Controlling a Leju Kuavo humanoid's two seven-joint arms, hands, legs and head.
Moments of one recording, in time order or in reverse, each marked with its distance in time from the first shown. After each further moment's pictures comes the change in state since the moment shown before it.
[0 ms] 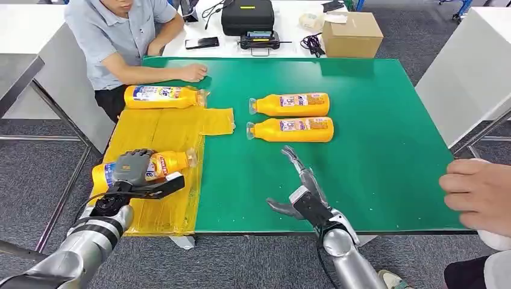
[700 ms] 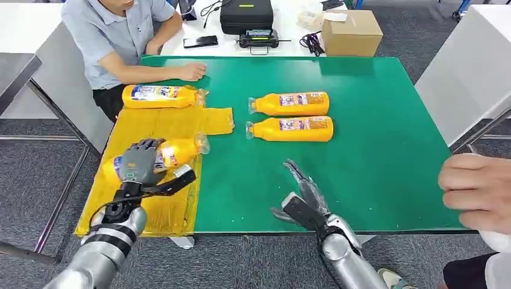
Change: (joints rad) left arm 0.098 -0.057 0.042 -0.235 -0.048 0.141 0.041; right arm -0.024 -0.032 0.039 0.131 0.103 -0.071 0.050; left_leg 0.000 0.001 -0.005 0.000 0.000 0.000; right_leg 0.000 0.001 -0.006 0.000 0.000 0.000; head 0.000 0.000
